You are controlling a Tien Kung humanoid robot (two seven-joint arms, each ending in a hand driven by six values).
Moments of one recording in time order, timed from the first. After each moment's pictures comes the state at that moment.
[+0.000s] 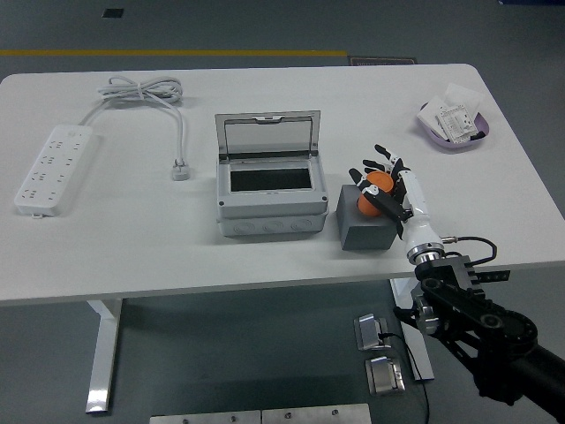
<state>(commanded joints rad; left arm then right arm) -0.01 0.30 -0.21 -0.18 0.31 0.03 0.01 0.39 -0.23 0.72 1.06 -0.73 -0.49 0.48</state>
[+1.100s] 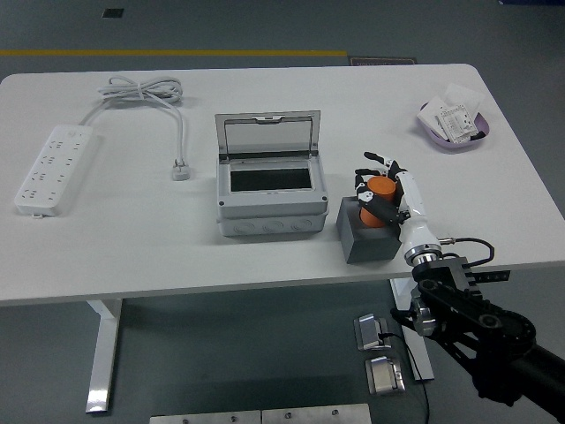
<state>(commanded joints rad) -0.01 0.30 -0.22 -0.18 0.32 0.04 0.00 0.40 -0.23 0.69 1.07 -0.69 -0.51 0.49</state>
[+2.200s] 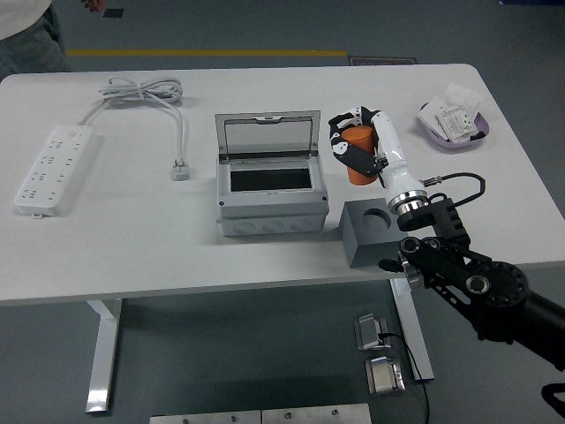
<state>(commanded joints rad) -0.01 0.32 -0.15 -0.18 0.25 0.04 0.00 0.65 -0.26 0.57 1.16 -1.05 -0.55 0.19</state>
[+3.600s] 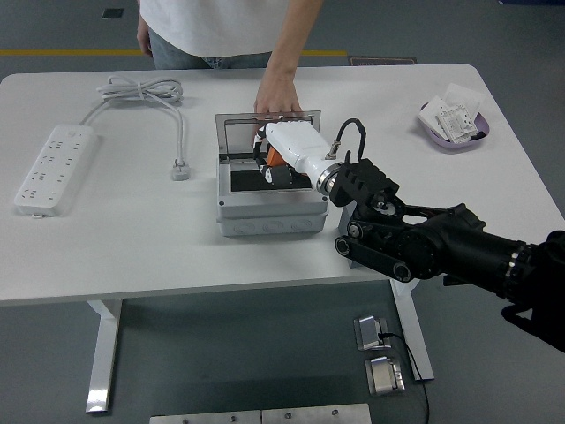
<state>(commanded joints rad) -0.06 0.34 -0.08 -0.19 0.23 0.03 0.01 0.99 -0.07 0.15 0.83 -1.51 -0.45 -0.09</state>
